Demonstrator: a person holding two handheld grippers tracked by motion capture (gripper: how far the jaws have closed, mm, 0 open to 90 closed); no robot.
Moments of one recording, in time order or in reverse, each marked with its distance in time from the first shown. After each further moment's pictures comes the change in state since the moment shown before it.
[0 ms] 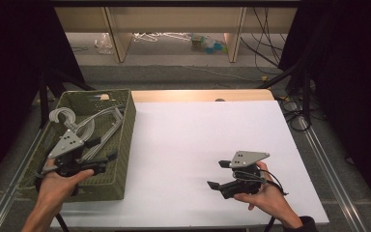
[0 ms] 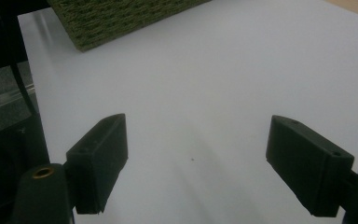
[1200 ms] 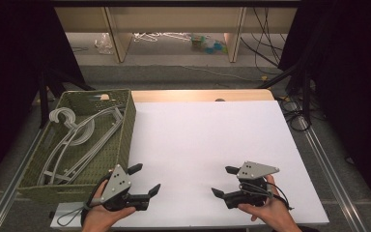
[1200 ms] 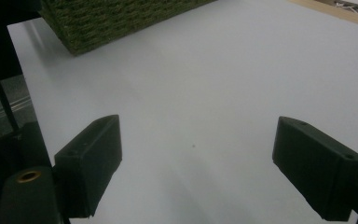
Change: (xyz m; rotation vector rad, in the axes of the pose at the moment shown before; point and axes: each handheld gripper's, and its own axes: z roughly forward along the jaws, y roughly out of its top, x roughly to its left) left arm -0.098 -0.054 0.038 -0.051 -0.158 0.135; right arm 0.016 -0.026 -0.011 -0.075 -0.072 0.033
